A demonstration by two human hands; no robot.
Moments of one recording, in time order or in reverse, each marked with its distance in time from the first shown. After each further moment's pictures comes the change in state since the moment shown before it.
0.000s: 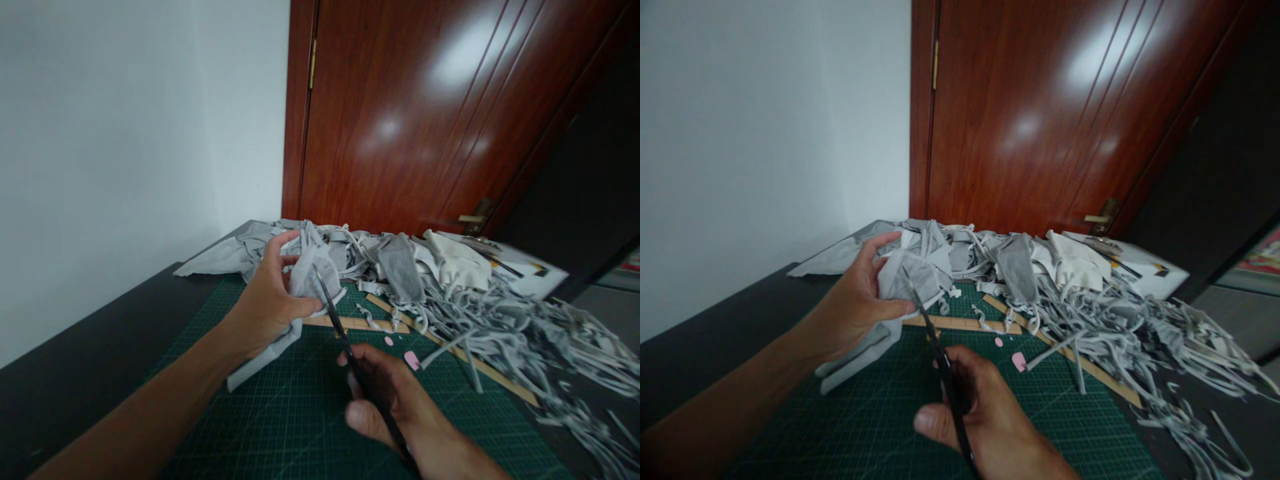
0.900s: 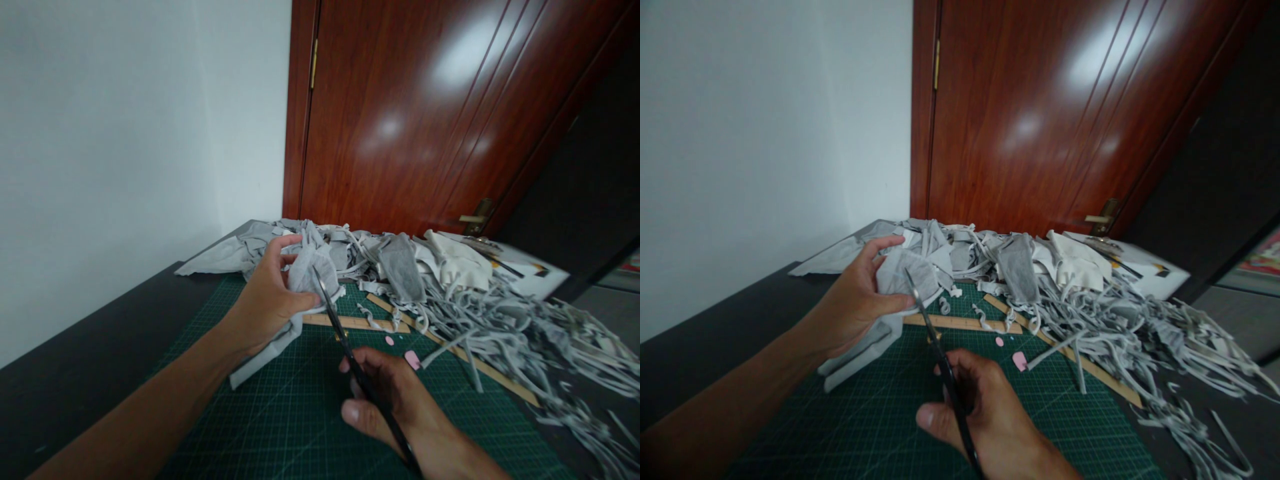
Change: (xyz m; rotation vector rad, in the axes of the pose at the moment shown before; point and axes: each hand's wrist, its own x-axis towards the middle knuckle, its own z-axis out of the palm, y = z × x) left_hand 0.001 0.005 0.002 0.033 0.043 -0.026; right_hand 0.000 -0.013 0.002 -0.146 0.013 0.126
